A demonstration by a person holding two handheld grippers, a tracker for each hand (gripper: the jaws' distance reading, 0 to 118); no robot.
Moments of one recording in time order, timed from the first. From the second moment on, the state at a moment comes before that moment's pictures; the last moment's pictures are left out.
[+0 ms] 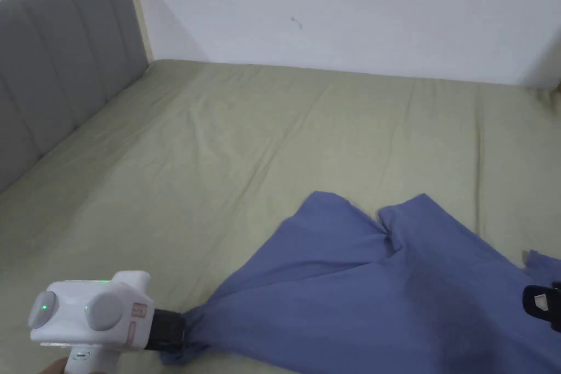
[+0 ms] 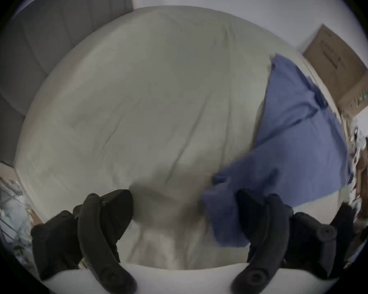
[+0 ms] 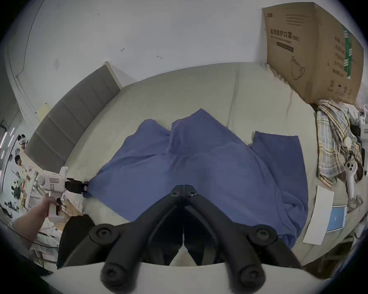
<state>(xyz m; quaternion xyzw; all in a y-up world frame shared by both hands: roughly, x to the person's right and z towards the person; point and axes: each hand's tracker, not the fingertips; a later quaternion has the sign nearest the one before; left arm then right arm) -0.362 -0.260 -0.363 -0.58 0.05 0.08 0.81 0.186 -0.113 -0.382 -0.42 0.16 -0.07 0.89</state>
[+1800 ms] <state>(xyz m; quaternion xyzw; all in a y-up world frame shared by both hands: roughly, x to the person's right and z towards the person) -0.315 0.033 -0.431 -0.29 -0.04 0.07 0.95 0.300 0.109 -0.486 -0.29 0.10 -0.02 0.95</state>
